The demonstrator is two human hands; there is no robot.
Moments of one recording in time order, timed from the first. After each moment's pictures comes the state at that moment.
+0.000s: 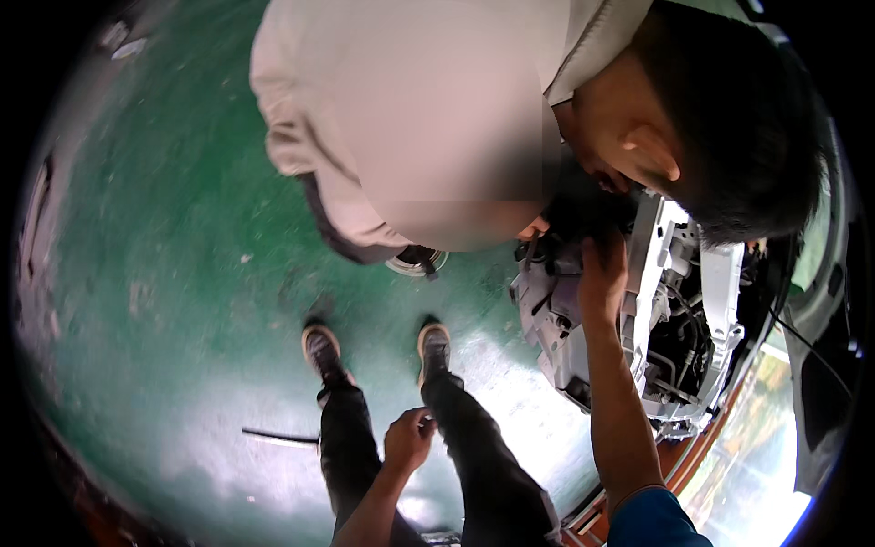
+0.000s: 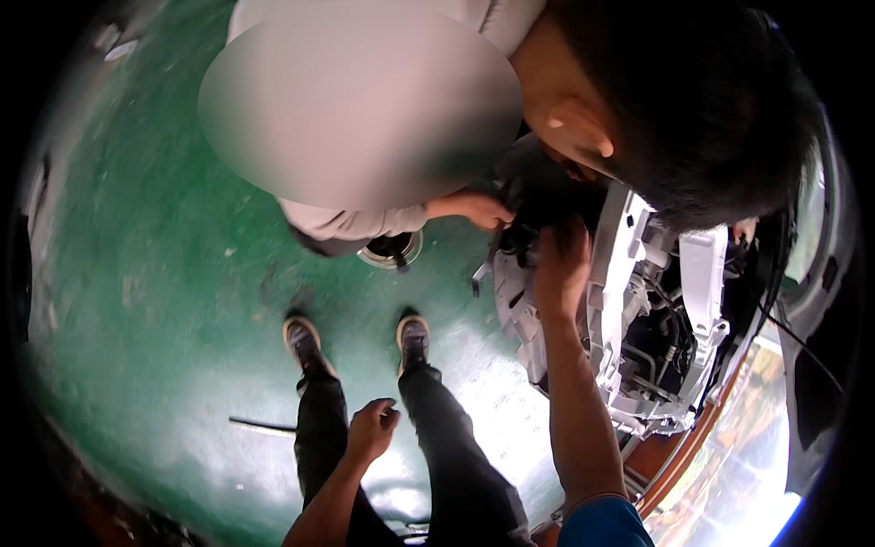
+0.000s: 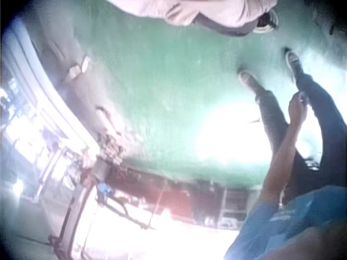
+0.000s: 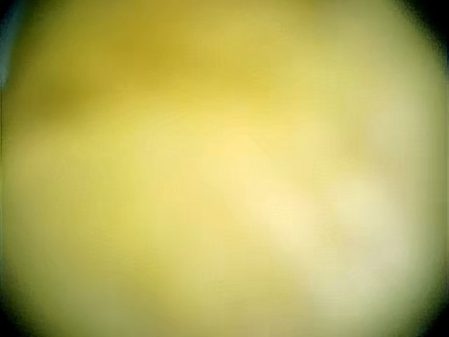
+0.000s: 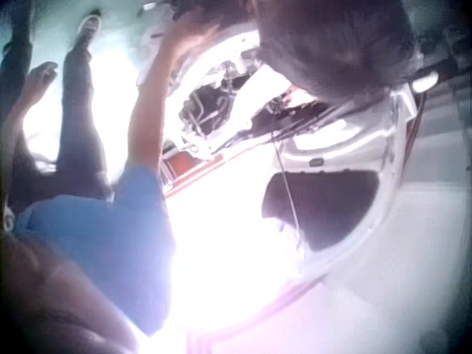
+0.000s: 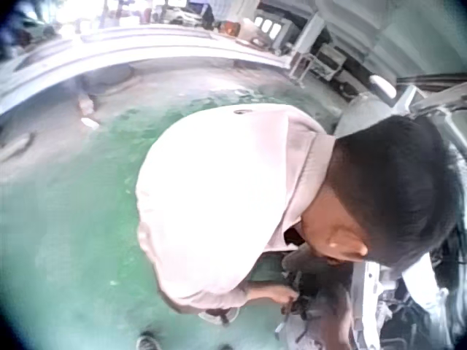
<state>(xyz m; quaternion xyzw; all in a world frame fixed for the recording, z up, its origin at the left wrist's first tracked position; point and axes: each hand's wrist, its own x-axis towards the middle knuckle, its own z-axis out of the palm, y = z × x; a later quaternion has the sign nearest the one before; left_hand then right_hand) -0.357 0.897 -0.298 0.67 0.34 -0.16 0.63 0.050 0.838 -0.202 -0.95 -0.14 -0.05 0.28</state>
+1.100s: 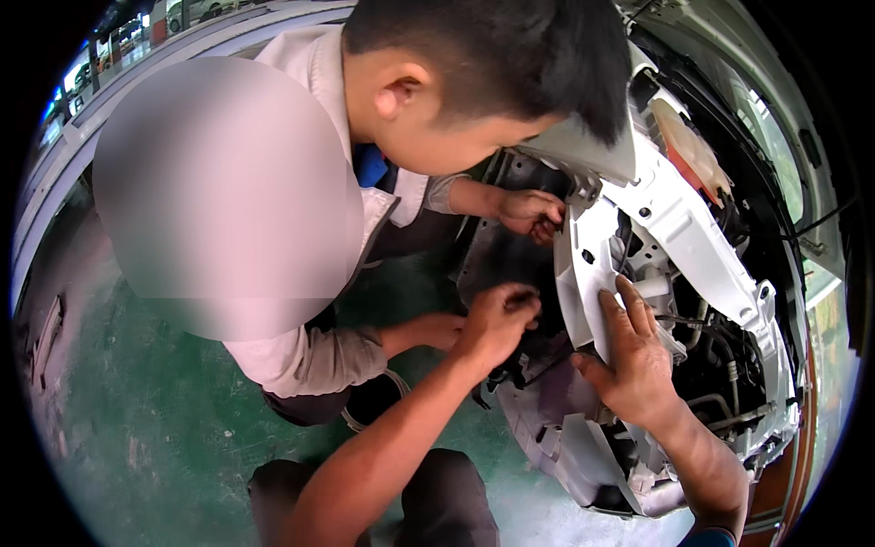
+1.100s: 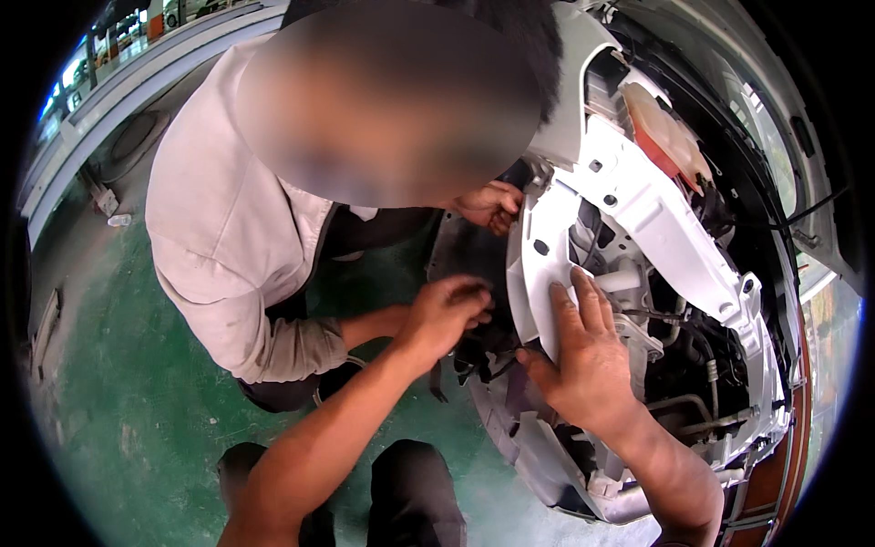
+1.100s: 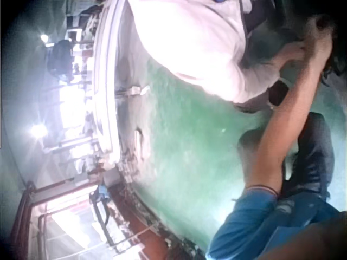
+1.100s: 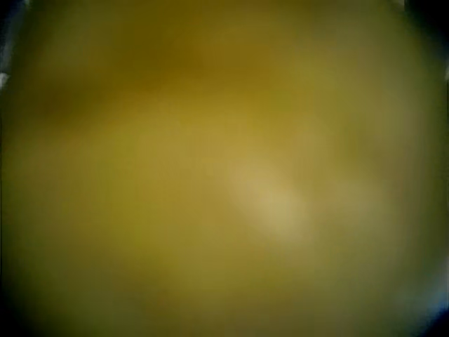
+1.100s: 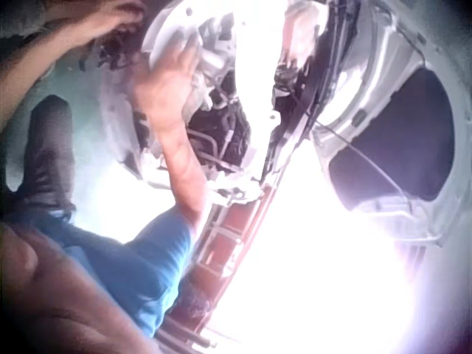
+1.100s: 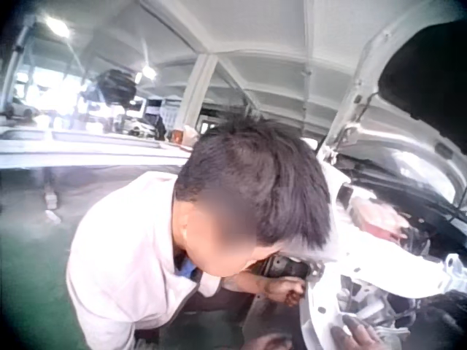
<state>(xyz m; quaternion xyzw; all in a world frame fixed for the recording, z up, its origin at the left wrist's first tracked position) 0.077 0.924 -0.273 0.52 0.02 0.01 0.85 0.044 0.735 -0.124 -0.95 -0.31 -0.09 0.03</state>
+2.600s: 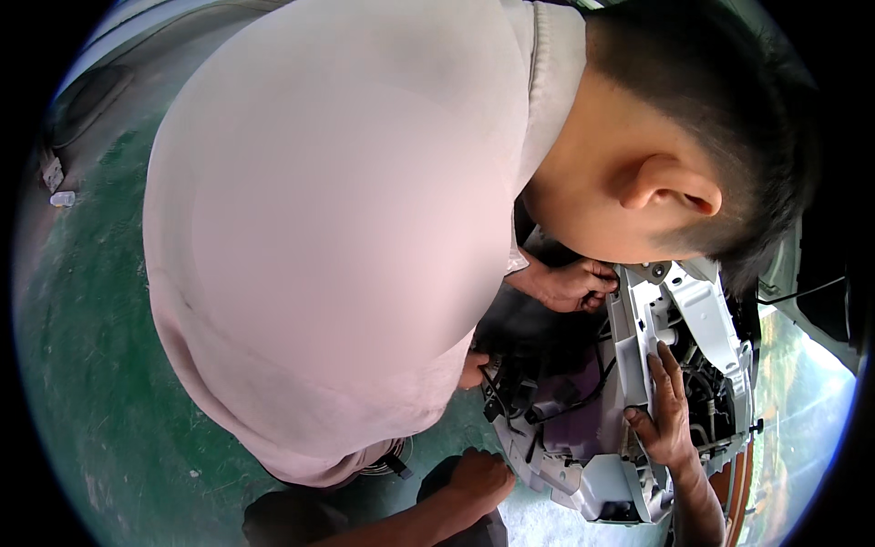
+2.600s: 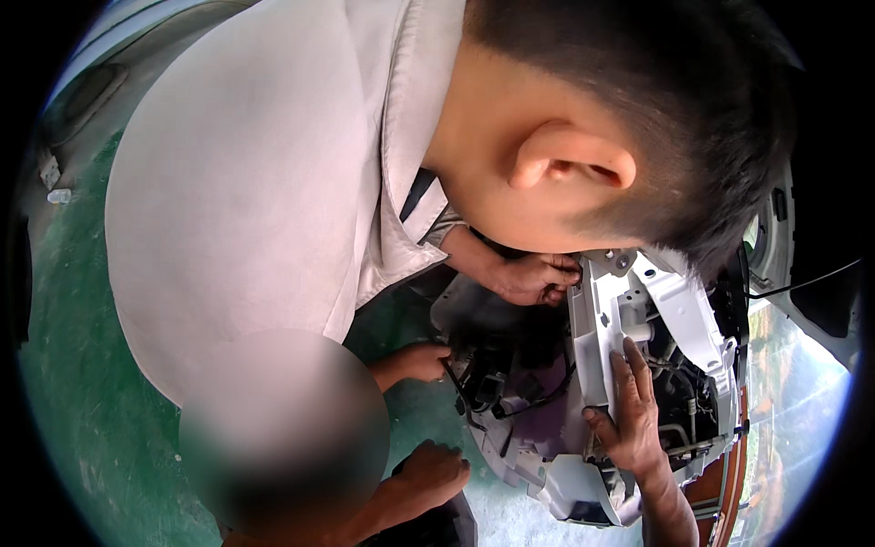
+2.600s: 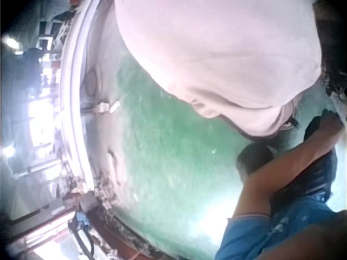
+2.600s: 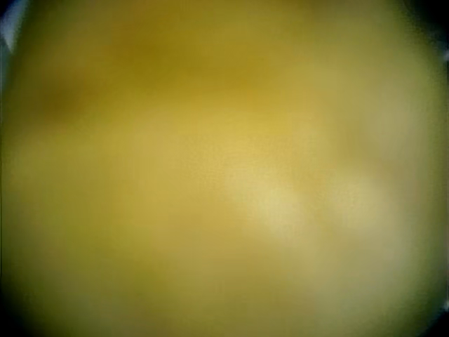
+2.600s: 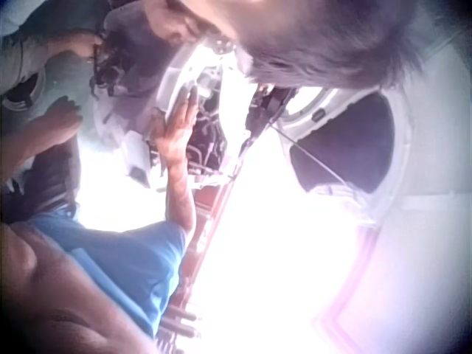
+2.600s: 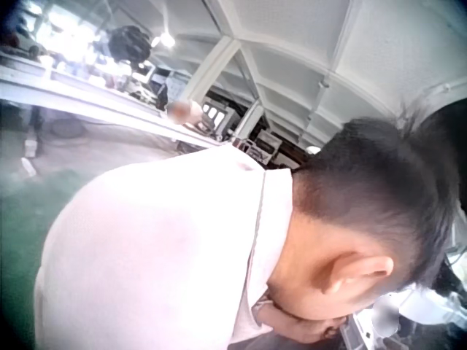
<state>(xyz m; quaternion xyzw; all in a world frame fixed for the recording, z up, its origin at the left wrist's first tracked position) -0.047 0.946 -0.372 0.87 -0.31 -0.03 0.38 0.041 0.741 -0.119 -0.95 -0.31 -0.06 -0.01</state>
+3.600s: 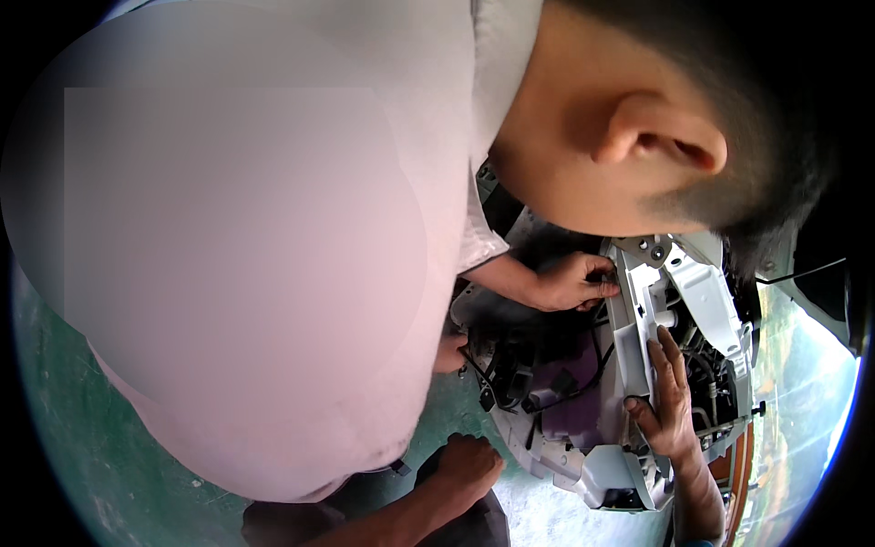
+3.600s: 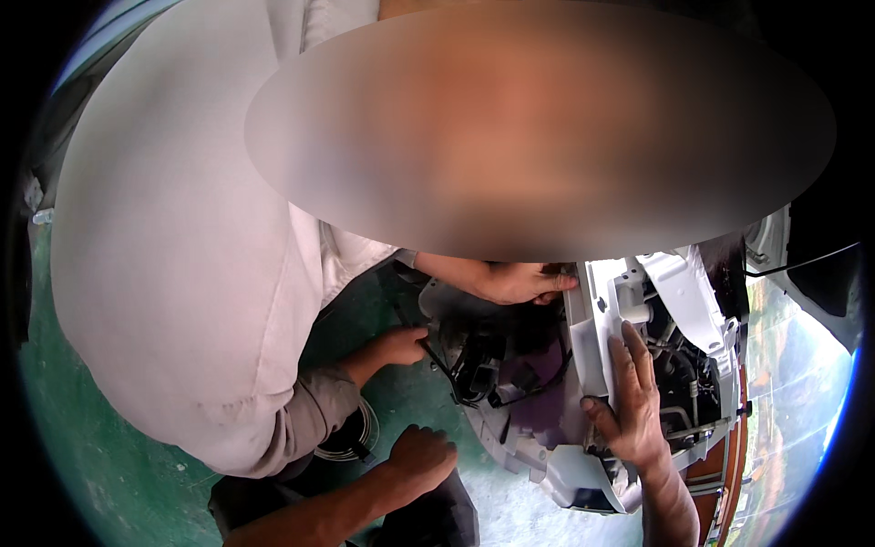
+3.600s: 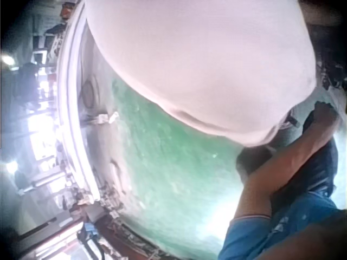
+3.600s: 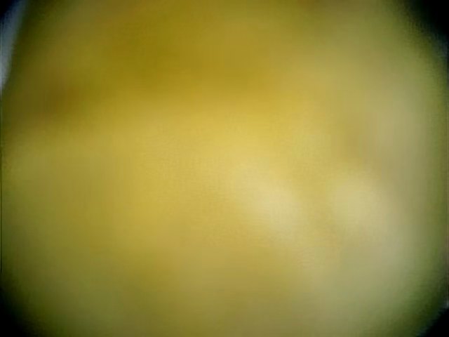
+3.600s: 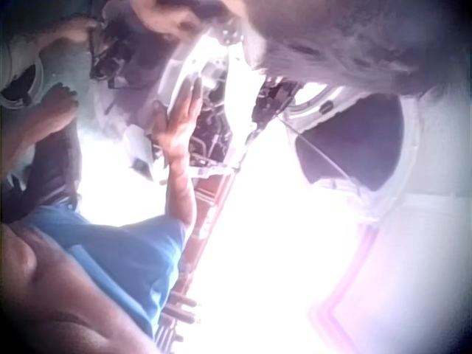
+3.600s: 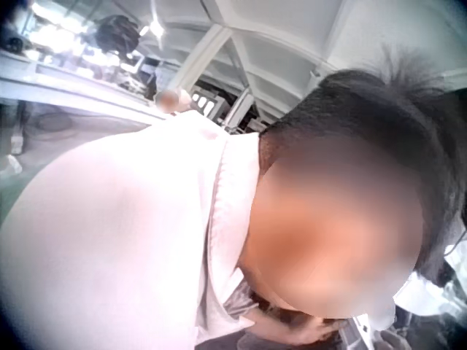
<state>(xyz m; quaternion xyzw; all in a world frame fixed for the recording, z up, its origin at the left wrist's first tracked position) -0.031 0.951 -0.382 0.88 -0.29 -0.10 0.35 0.043 0.744 -0.119 -0.95 -0.31 -0.06 -0.01</state>
